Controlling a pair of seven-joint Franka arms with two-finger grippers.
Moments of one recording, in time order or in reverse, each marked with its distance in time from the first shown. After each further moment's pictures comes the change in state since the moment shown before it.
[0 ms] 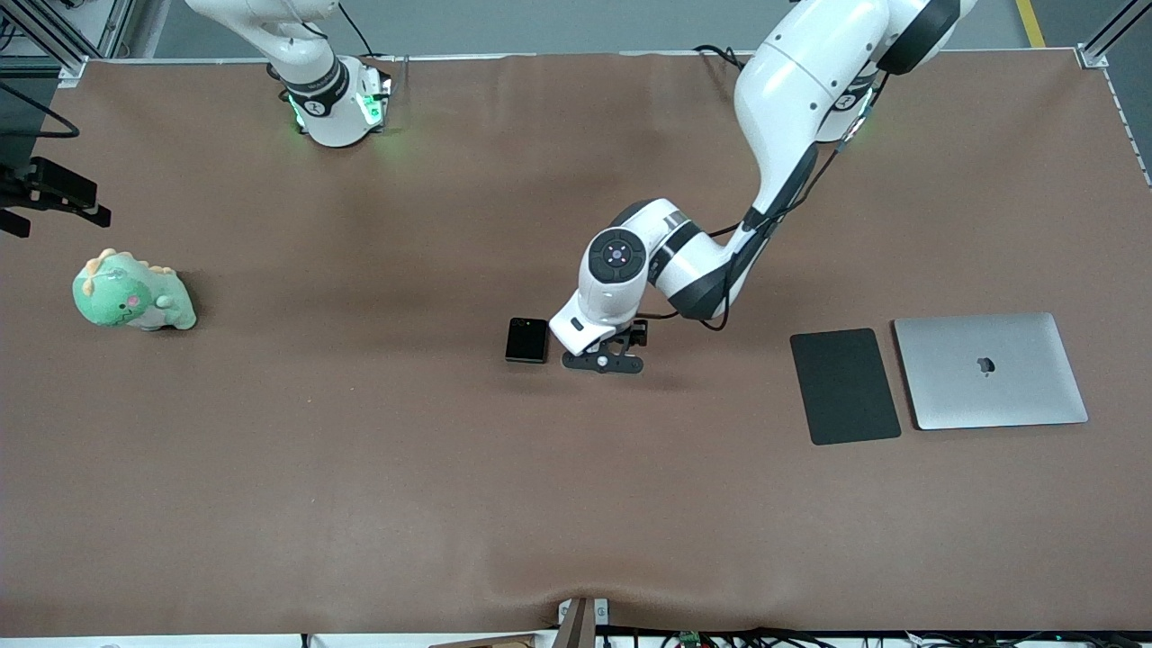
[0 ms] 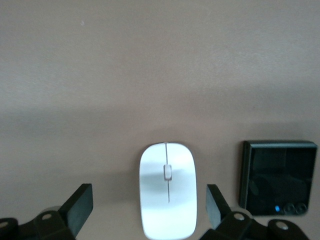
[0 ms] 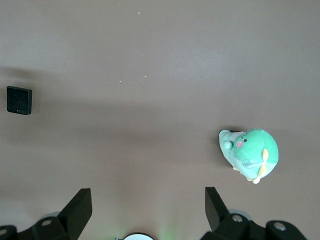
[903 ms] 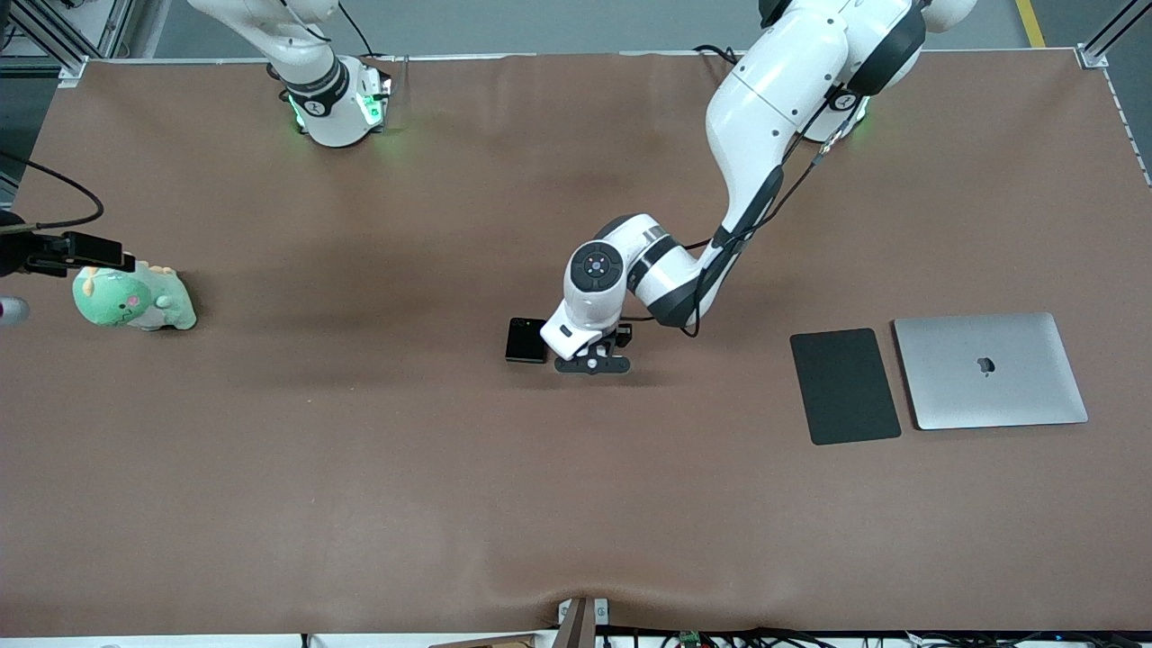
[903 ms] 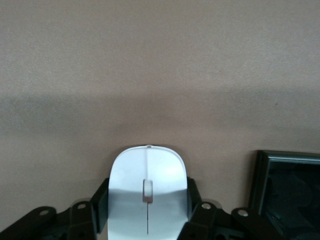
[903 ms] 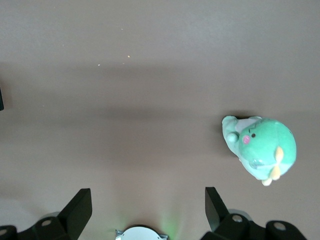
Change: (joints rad) left arm -0.054 0.094 0.029 0.043 0.000 0.040 -0.087; right arm -0.050 0.162 0.007 -0.024 0.004 0.030 0.000
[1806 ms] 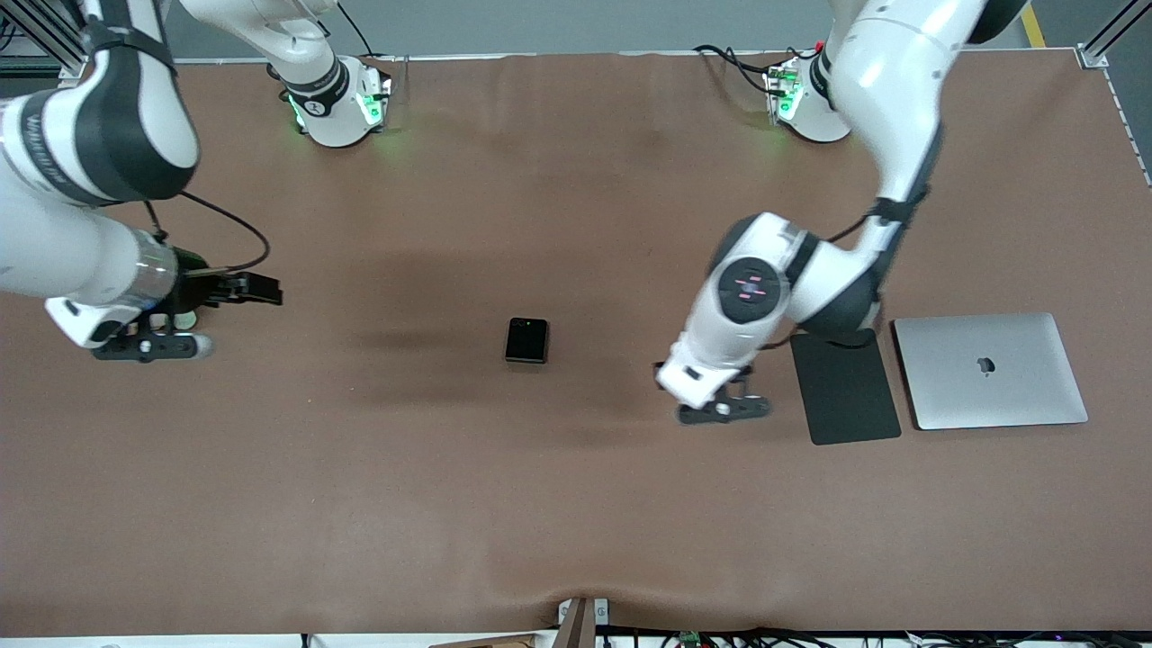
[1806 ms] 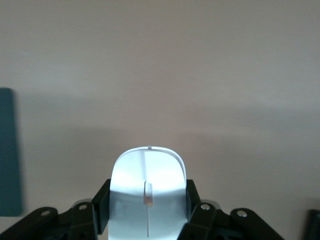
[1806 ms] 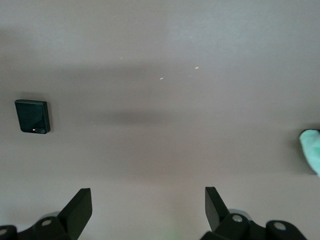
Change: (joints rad) left arm 0.364 -0.295 -0.054 -0.100 0.000 -0.193 0.230; right arm 0.265 0.032 0.014 -0.107 0.072 0.160 0.315
